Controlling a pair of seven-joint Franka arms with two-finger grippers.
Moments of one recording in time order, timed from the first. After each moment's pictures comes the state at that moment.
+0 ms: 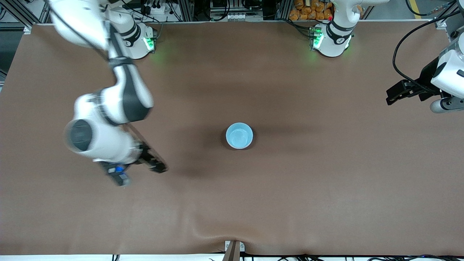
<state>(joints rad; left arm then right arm) -0.06 0.04 -0.04 -1.52 0.02 1.55 -0.22 0.37 0.58 -0.18 -1.29 0.27 1.79 0.84</state>
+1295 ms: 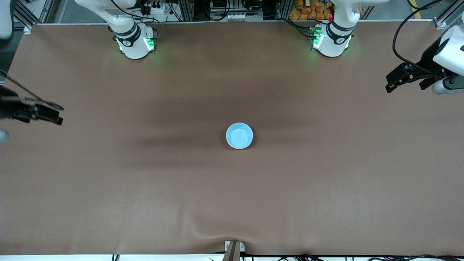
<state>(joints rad) -0.06 -0.04 -0.06 -1.55 0.01 1.53 -0.22 -0.04 0.17 0.06 -1.34 0.00 1.51 0.10</state>
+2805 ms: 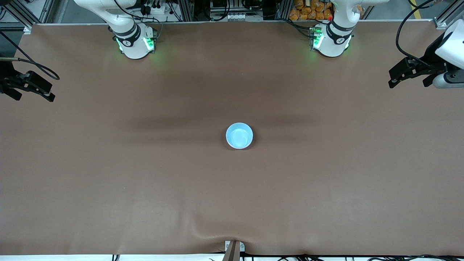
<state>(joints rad) -0.06 -0.07 -0.05 -1.58 0.01 1.53 -0.14 0.01 -0.05 -0.02 -1.58 -0.01 1.62 0.05</state>
